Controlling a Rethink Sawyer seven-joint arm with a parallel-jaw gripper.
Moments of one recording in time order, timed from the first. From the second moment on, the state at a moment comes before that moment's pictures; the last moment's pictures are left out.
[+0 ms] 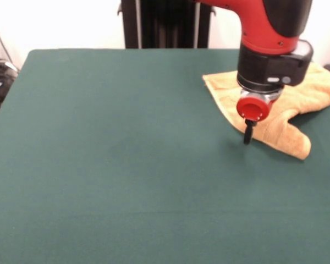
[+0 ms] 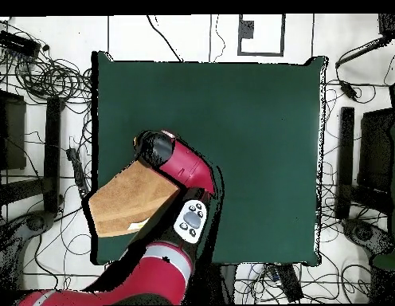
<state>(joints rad) 0.25 -0.27 -0.36 1.51 0.79 0.51 3.14</state>
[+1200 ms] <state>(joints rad) 0.27 -0.24 -0.26 1.53 0.93 0.44 3.15</state>
